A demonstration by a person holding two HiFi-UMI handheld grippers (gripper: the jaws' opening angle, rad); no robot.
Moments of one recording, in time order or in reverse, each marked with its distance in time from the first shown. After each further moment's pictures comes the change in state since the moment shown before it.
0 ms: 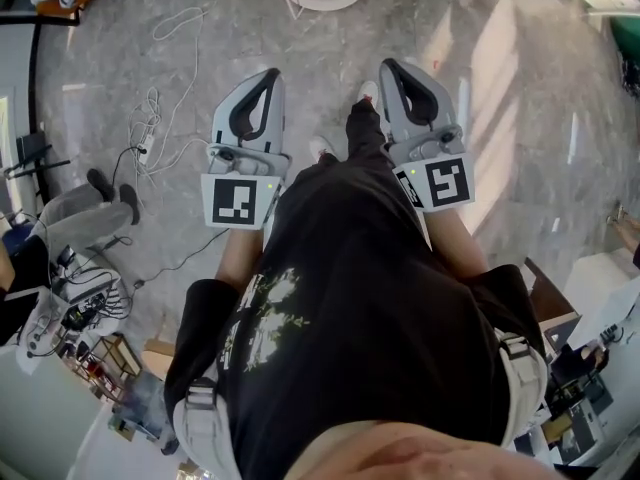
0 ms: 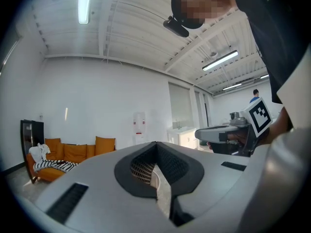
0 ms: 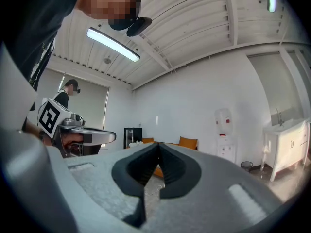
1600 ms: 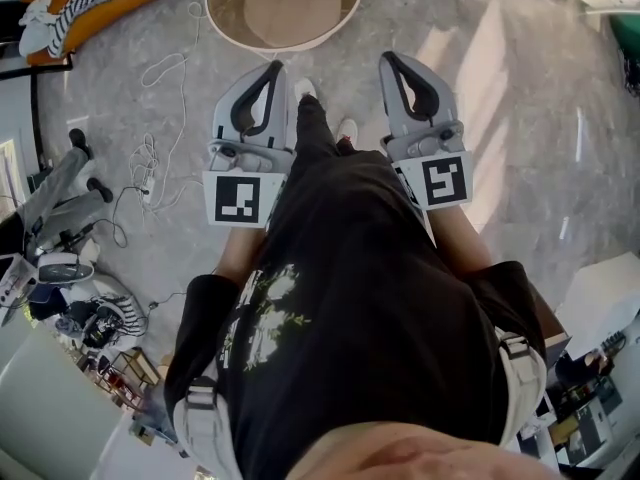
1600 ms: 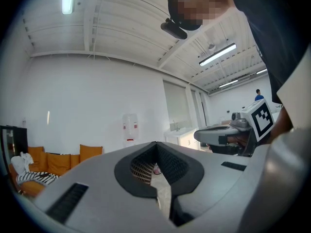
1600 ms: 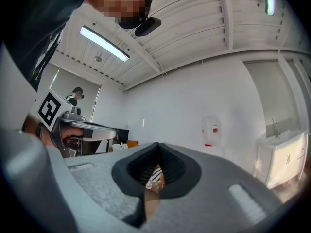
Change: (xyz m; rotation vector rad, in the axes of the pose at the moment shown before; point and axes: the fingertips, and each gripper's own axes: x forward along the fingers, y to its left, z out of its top) left arm 0.358 -0.044 0.061 0.075 -0.023 -0.059; right arm 0.105 -0.336 0.011 -0.042 -0.046 -0.067
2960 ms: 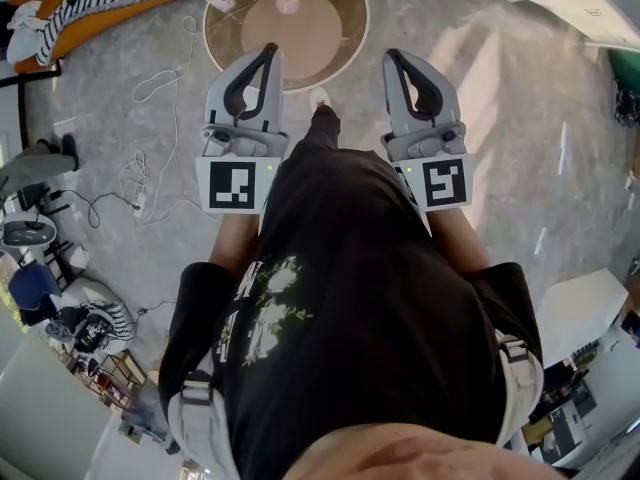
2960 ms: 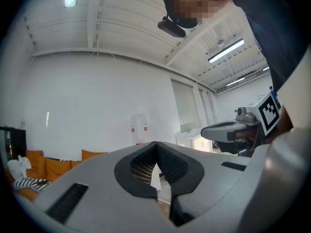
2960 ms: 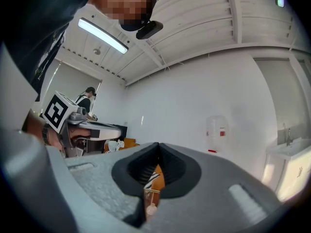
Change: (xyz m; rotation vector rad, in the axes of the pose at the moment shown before) left arm 0.206 0.179 0.001 0.014 -0.018 0.057; right arm 0.235 -0.114 -0.011 -0.058 0.014 0.041
